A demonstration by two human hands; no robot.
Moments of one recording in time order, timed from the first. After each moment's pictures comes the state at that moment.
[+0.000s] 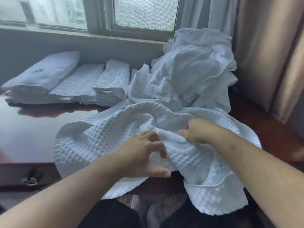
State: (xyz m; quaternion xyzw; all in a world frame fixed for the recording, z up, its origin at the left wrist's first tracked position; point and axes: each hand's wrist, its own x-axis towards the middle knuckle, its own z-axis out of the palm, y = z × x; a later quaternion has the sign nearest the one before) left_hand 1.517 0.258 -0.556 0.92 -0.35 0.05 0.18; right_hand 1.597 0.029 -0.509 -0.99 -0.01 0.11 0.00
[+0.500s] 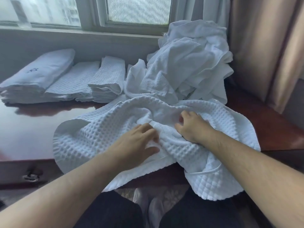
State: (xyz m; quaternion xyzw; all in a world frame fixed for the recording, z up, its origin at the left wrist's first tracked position) left_hand 1.515 0.258 -0.560 0.92 -0.31 0.11 0.20; right_hand 1.589 0.022 -0.541 -0.99 -0.02 0.04 0.09
